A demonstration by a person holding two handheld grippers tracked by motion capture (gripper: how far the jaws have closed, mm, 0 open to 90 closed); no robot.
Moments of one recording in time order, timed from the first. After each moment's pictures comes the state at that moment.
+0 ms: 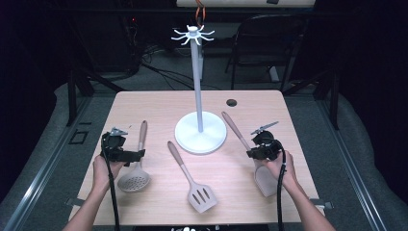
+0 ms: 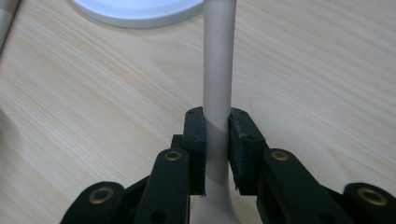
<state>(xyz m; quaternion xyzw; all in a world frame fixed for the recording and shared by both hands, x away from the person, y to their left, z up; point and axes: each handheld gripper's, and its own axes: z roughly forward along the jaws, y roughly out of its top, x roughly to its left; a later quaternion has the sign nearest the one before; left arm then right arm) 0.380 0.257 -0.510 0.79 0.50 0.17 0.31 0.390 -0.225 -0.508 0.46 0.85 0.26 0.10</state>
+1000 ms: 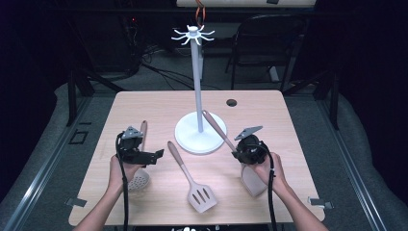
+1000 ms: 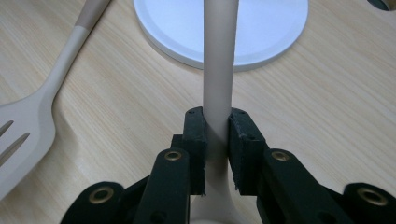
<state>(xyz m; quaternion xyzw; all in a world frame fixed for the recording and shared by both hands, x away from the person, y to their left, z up) 0.362 0.202 -0.490 0.79 0.43 0.15 0.40 0.365 -0.176 -0.487 0.36 0.88 0.28 0.15</state>
